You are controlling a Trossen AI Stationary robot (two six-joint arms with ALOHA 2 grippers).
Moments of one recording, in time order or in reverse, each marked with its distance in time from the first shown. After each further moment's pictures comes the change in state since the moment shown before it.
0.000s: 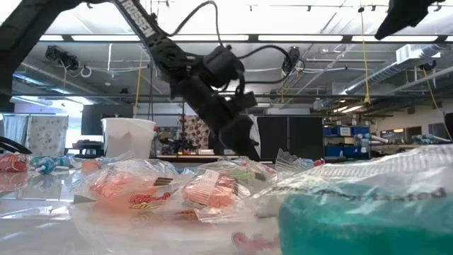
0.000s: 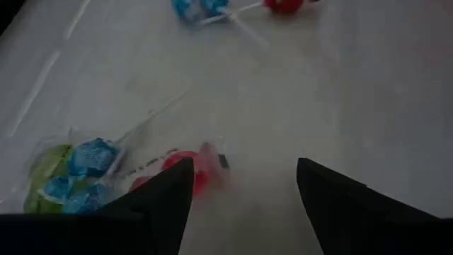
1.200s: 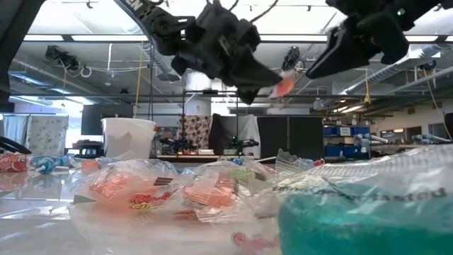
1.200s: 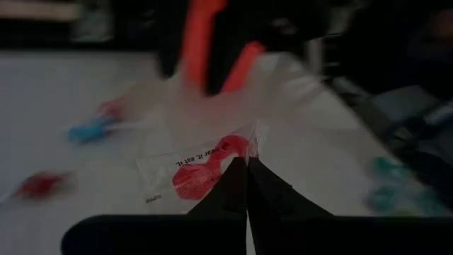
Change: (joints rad) left arm -0.046 -0.152 0.024 0.094 0.708 -0.060; right arm -0.260 0.164 -0.325 0.891 -0.027 -0.869
